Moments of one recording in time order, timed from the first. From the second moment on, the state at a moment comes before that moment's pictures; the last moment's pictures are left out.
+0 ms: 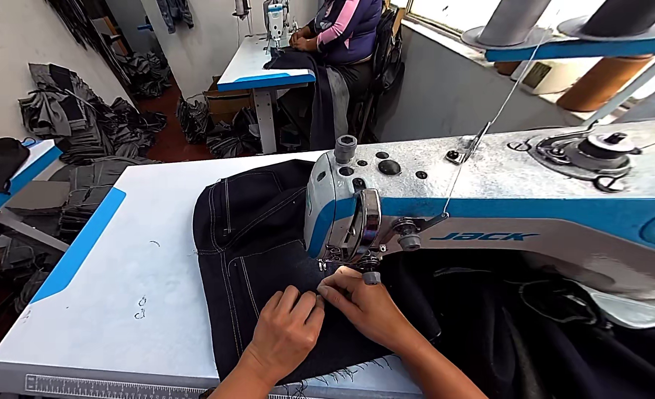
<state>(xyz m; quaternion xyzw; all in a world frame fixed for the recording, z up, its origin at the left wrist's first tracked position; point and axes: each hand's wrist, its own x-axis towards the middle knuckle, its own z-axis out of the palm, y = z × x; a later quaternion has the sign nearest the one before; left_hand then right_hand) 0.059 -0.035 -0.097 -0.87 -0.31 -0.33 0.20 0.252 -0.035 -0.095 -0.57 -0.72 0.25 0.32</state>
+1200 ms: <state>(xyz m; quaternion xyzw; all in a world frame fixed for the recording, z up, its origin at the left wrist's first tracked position) -0.037 -0.056 -0.101 -0.91 -0.31 -0.28 0.05 0.256 -0.051 -0.098 -0.41 -0.85 -0.12 0.30</state>
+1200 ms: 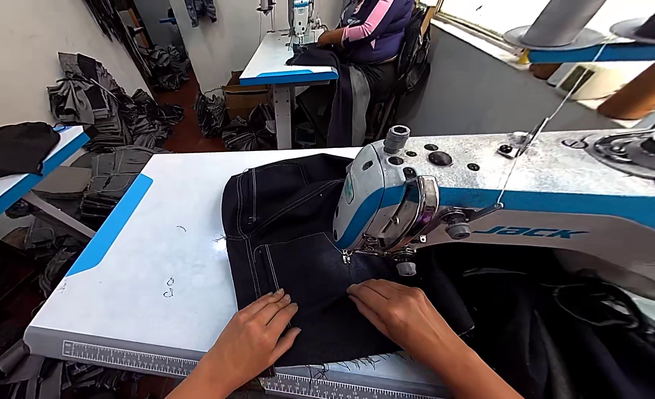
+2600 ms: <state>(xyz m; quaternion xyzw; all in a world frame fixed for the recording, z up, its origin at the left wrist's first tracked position) -0.004 0.037 -0.083 -0.98 -0.15 -0.02 -0.11 0.257 -0.088 -0.120 -0.46 -0.83 -0.05 0.31</state>
